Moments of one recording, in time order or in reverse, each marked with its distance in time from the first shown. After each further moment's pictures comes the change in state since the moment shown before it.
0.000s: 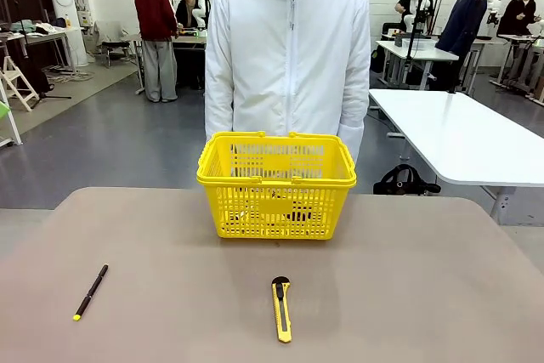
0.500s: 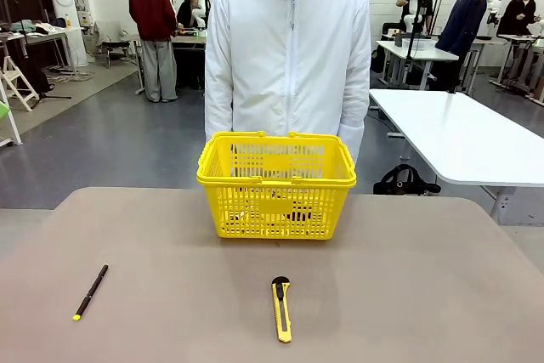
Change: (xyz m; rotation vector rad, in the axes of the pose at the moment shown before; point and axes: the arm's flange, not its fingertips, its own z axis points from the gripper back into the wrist) left arm 0.000 0.000 0.000 0.000 0.000 0.000; right arm 0.005 0.004 -0.003 0.028 -0.006 0.023
